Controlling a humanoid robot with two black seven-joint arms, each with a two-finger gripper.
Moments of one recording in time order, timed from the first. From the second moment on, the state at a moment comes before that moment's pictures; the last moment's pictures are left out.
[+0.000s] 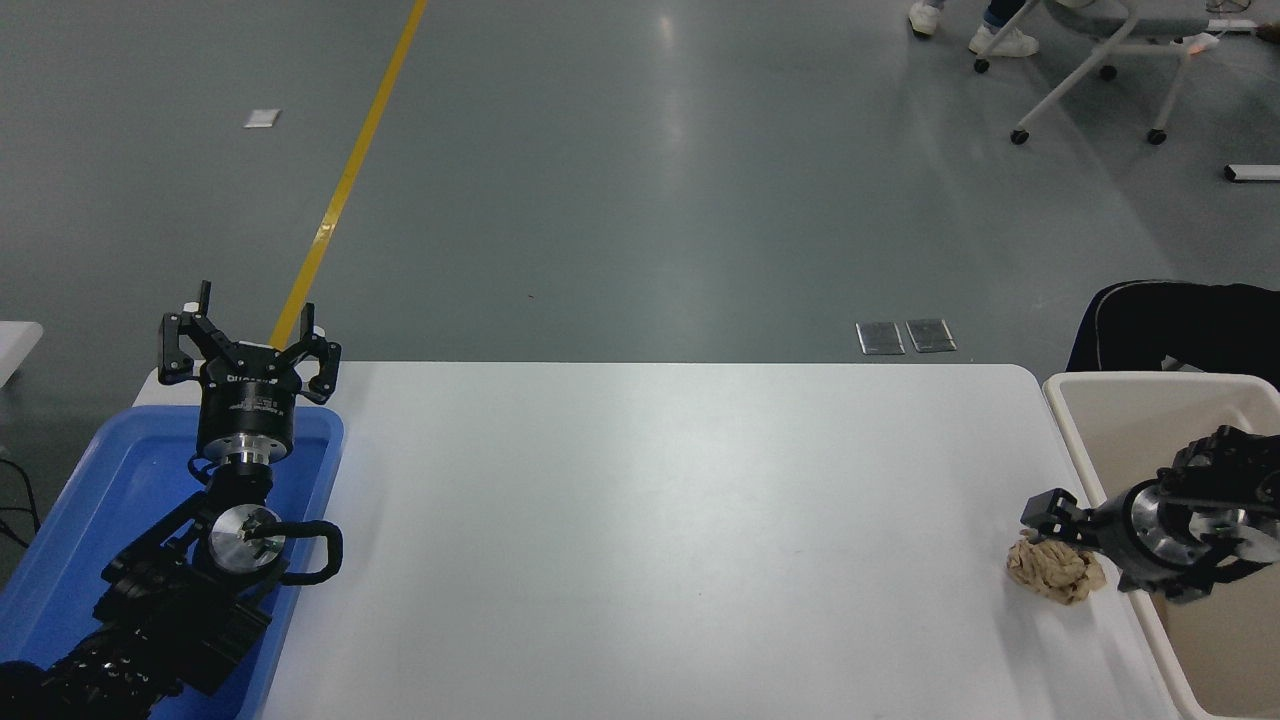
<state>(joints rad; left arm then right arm) -0.59 0.17 -1.00 -0.42 -0.11 -0.58 -0.59 1.15 -0.56 -0.88 0.94 -0.19 0.15 -0.20</state>
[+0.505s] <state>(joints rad) -0.59 0.17 -1.00 -0.42 -0.11 -0.58 -0.59 1.10 -0.50 -0.86 0.87 -0.16 0.12 -0.20</state>
